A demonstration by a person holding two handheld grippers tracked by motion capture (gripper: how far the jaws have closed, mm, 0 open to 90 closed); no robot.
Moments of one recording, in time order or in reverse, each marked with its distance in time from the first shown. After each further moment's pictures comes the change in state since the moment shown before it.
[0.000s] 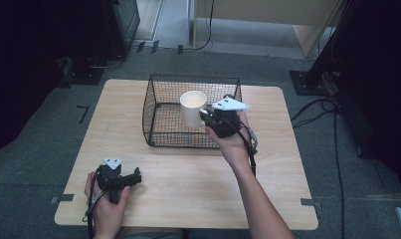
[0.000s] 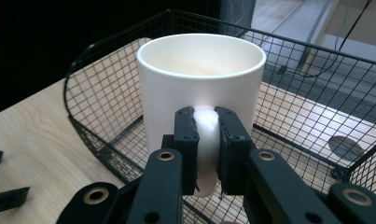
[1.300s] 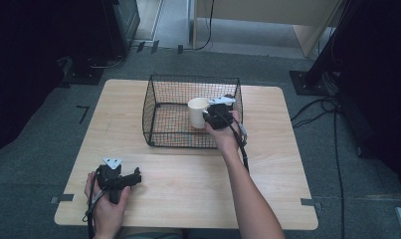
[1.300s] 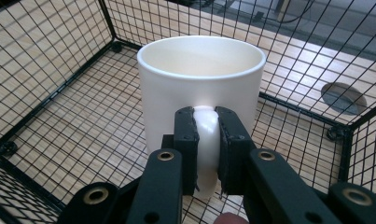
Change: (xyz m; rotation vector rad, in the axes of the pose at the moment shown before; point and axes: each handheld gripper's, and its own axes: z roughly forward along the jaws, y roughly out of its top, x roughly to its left) left arm 0.000 0.000 0.000 0.003 -0.003 0.001; right arm -0.038 -0.032 0.083 0.184 -0.123 0.077
